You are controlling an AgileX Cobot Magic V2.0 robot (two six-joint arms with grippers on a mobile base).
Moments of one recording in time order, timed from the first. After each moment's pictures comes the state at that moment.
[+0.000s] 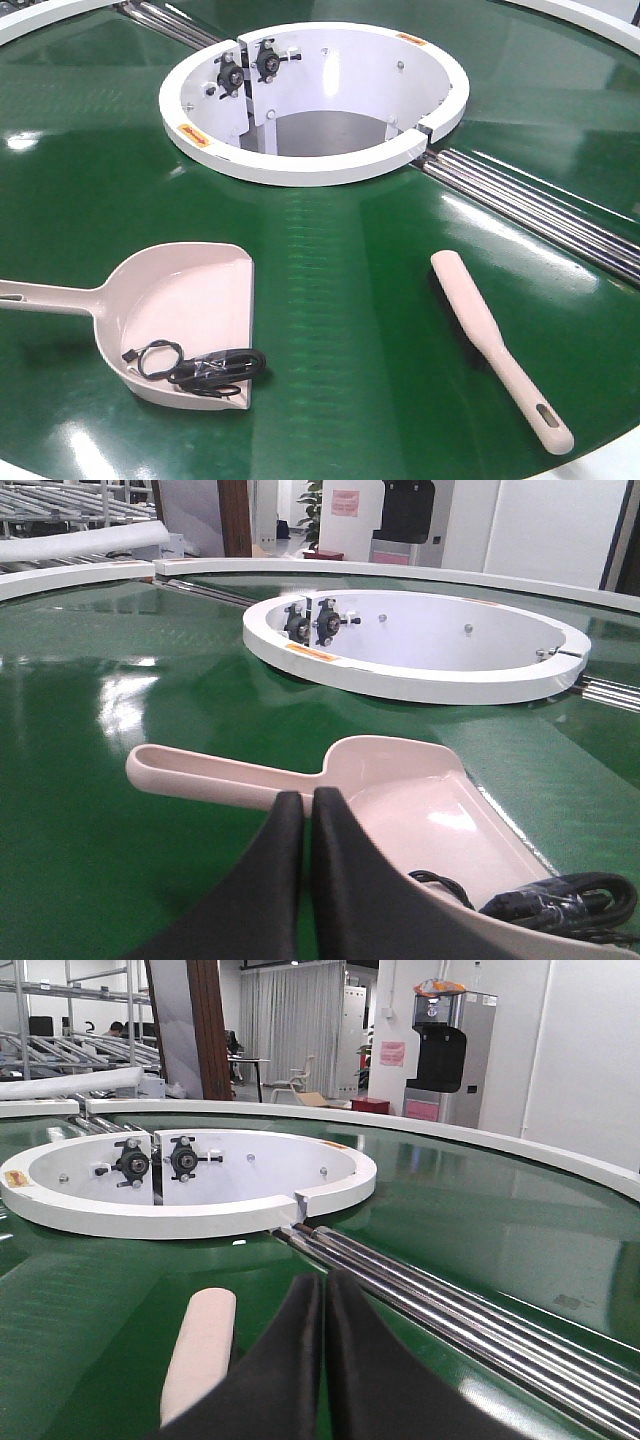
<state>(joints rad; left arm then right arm) -0.09 -0.01 0.03 0.03 0.13 -0.05 0.06 -0.01 0.03 -0.07 0.01 -0.02</state>
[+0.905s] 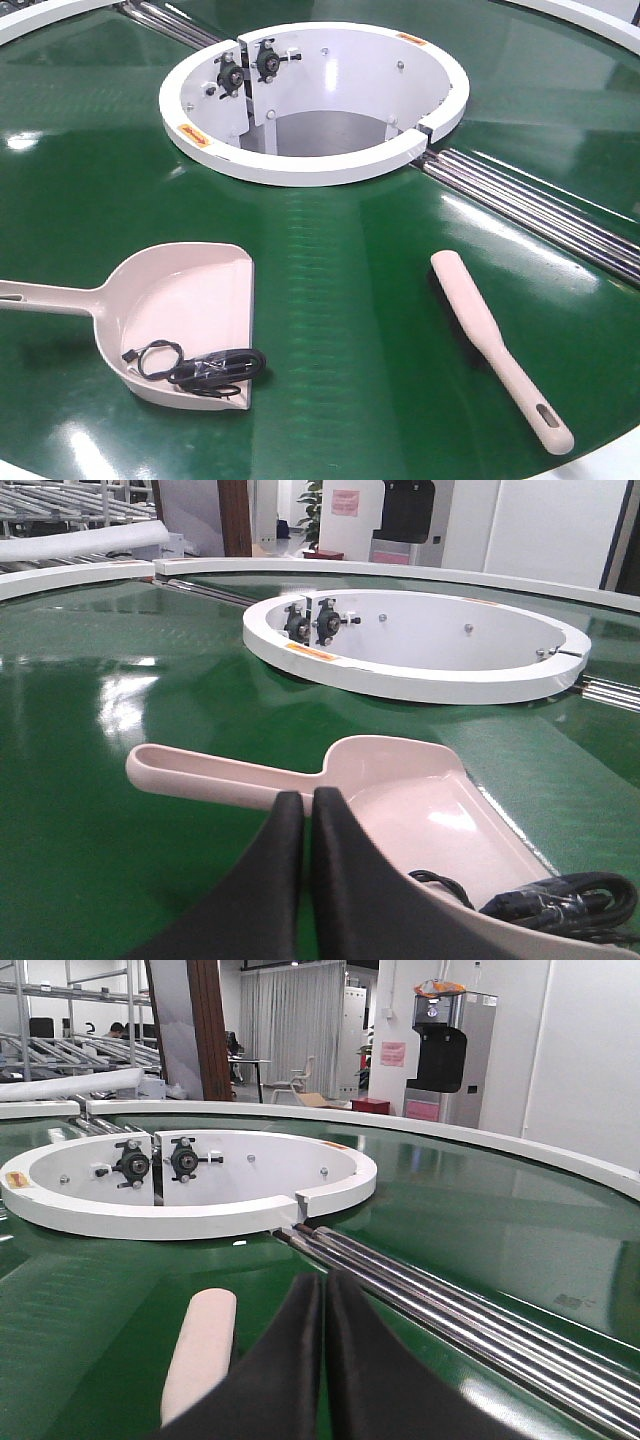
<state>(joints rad) -0.09 -0.01 0.03 0.03 0.13 -0.05 0.06 -0.01 0.03 -0.07 0.01 -0.02</state>
